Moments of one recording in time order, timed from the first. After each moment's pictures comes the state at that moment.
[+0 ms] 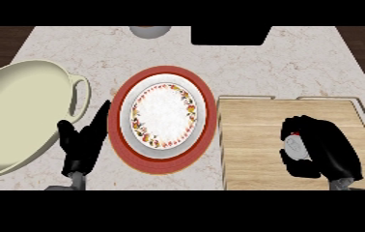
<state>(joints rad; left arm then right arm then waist) 0.01 0.15 -0.12 -1.48 0.15 0.09 0.21 0.01 -0.41 0.22 -1.83 0.89 0.24 0.36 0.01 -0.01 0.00</state>
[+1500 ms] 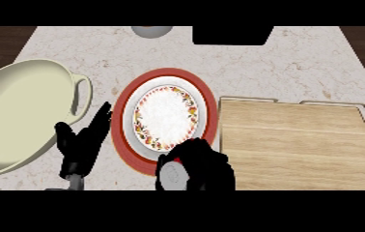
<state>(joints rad) 0.03 0.16 -0.12 -1.49 0.16 0.07 0.22 -0.25 -0.05 0.98 -1.81 1.45 -0.59 1.05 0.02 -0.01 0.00</state>
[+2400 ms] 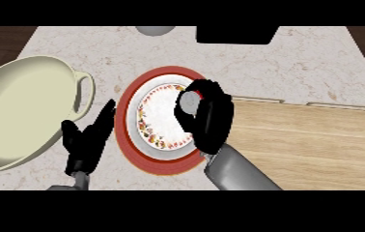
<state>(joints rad) 0.01 0.14 -0.13 -1.49 0.13 0.08 0.21 -0.53 -0.01 0.68 -1.28 1.33 -0.89 1.06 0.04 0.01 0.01</state>
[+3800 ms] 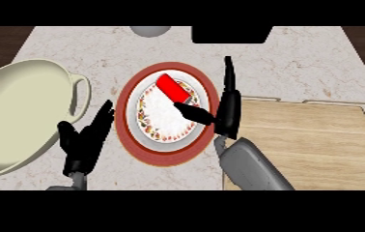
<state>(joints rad) 0.02 0.13 -0.10 -1.47 0.13 0.07 0.20 -0.48 -0.03 0.53 -1.20 0.19 -1.01 0.18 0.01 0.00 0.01</state>
